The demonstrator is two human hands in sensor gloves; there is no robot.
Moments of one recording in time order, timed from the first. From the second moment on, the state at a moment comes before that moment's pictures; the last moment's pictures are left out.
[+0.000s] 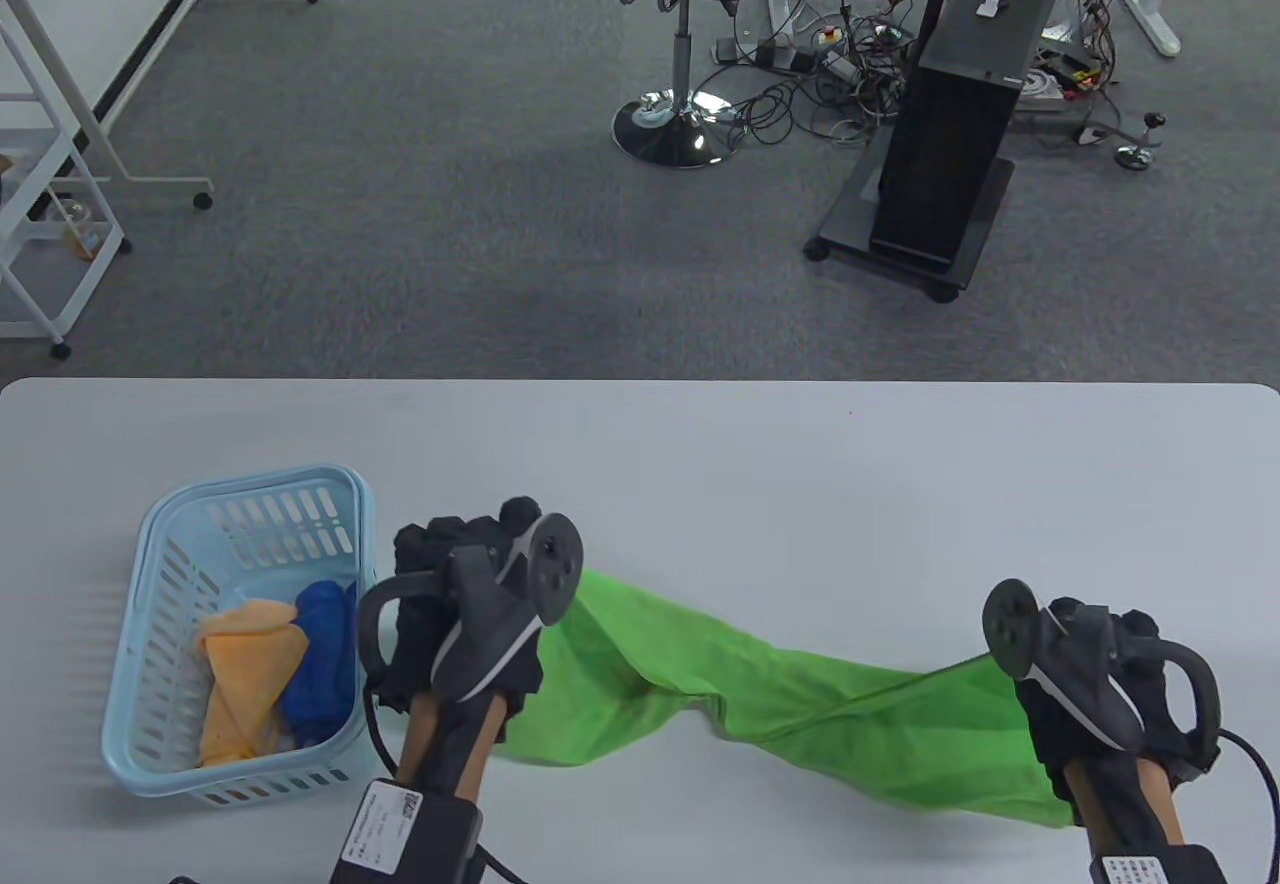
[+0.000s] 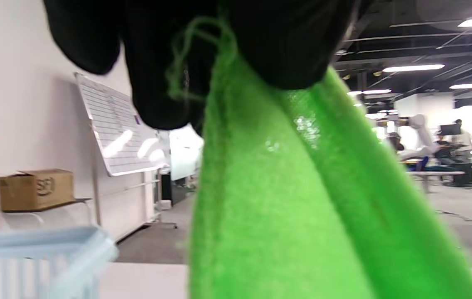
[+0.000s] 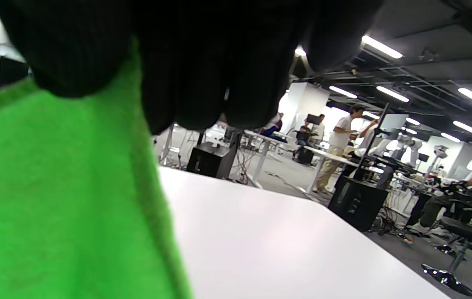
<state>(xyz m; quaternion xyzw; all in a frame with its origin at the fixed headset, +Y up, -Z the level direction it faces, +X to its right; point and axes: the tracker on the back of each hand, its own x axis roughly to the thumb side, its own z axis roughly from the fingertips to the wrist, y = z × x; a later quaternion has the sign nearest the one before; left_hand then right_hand) -0.146 -0.538 -0.295 0.11 0.09 -0.04 0.99 0.298 -0.617 -0.283 0.14 0.04 -0.98 0.12</state>
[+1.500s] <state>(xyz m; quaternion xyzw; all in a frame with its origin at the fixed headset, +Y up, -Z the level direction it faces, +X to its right) -0.287 -0.545 -0.363 0.12 0.16 0.51 0.84 0.384 -0.574 -0.309 0.32 0.16 -0.79 -0.50</state>
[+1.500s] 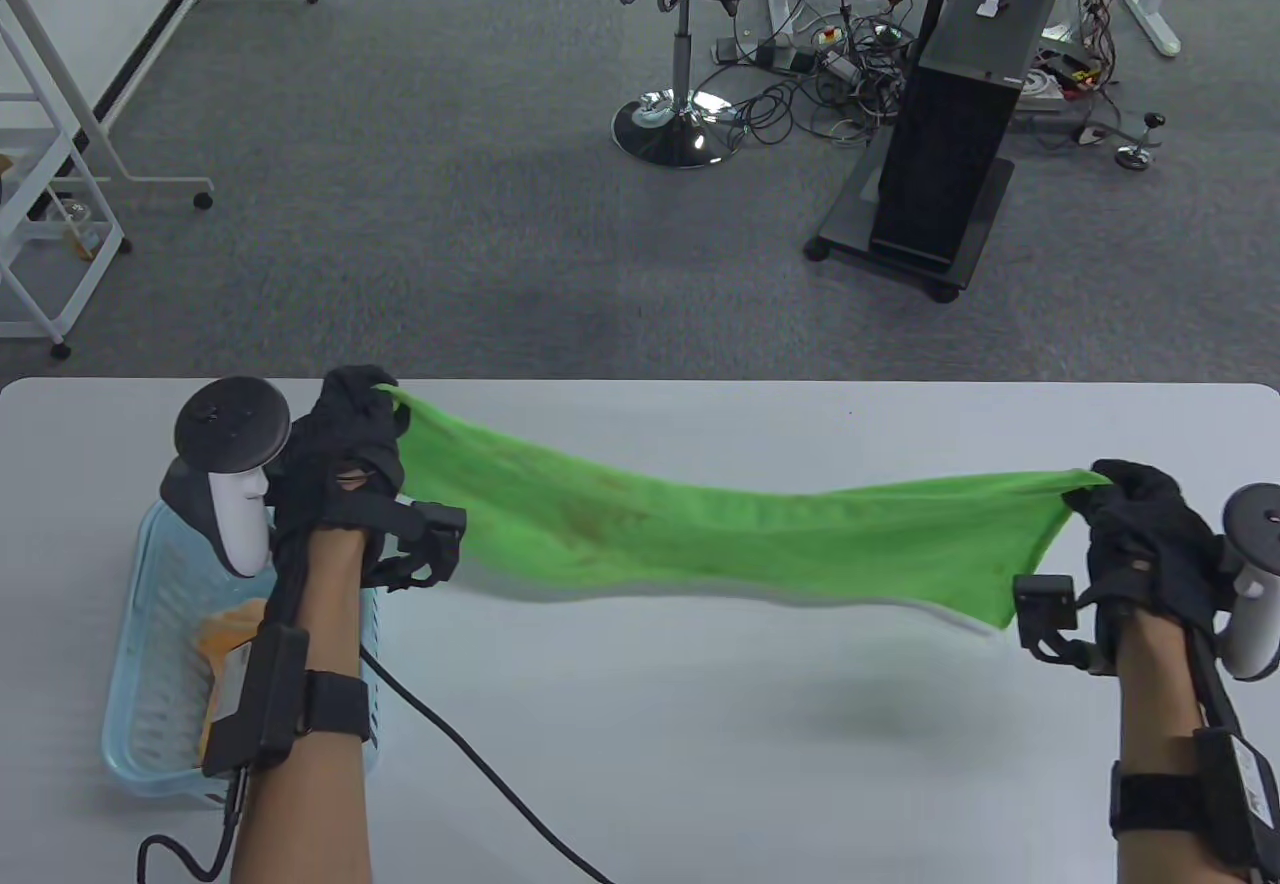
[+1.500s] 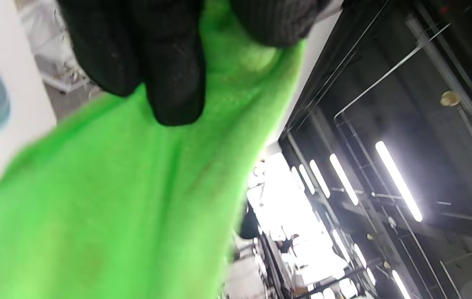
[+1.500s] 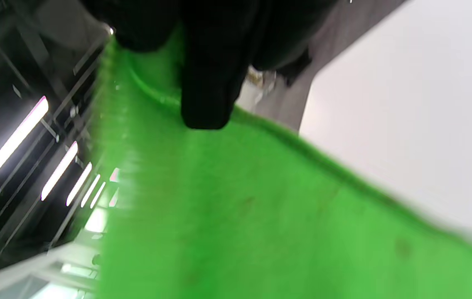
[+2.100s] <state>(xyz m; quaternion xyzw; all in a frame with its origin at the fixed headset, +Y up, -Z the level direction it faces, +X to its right) -0.240 -0.621 -0.303 -0.03 0.07 0.14 0.99 0.387 -0.657 -0.236 0.35 0.06 -0.85 -0.38</state>
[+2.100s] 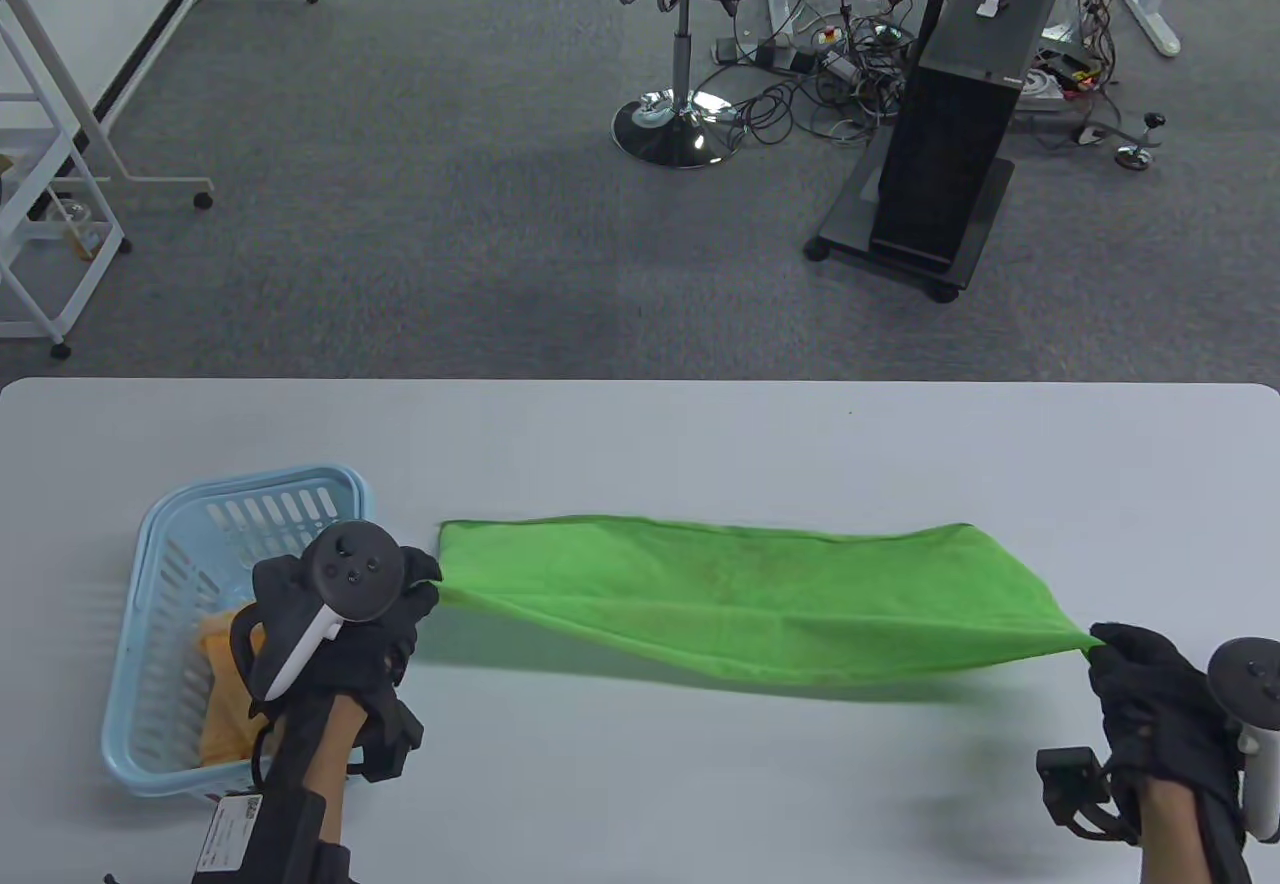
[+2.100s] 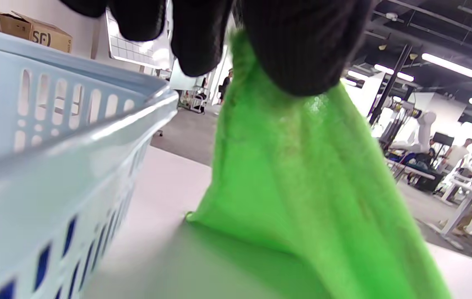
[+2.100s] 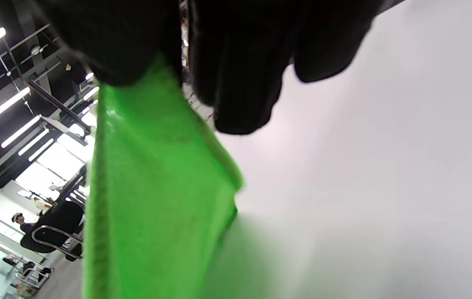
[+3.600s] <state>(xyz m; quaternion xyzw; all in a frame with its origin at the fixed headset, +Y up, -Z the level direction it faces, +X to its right) -0.171 -0.635 -0.368 -0.16 0.10 -0.20 0.96 0.316 -0.664 -0.320 0.28 -0.06 -0.95 -0.14</state>
